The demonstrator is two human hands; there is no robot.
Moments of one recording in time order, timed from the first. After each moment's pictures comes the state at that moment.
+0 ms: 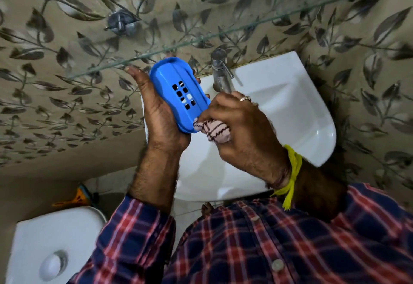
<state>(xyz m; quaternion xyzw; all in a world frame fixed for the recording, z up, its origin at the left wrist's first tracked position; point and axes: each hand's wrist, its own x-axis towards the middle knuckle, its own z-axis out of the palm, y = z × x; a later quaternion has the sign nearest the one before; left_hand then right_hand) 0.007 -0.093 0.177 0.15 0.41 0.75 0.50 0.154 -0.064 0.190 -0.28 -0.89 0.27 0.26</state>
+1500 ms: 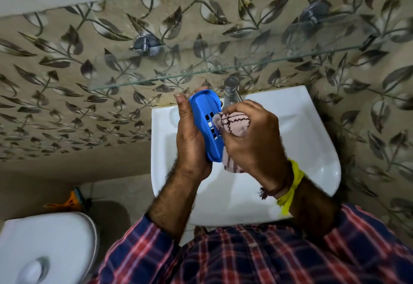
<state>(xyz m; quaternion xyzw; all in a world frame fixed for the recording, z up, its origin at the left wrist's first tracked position) 0.030 -0.088 0.174 0.10 0.49 0.73 0.47 0.134 -0.039 0.195 -0.35 -0.80 0.30 0.39</state>
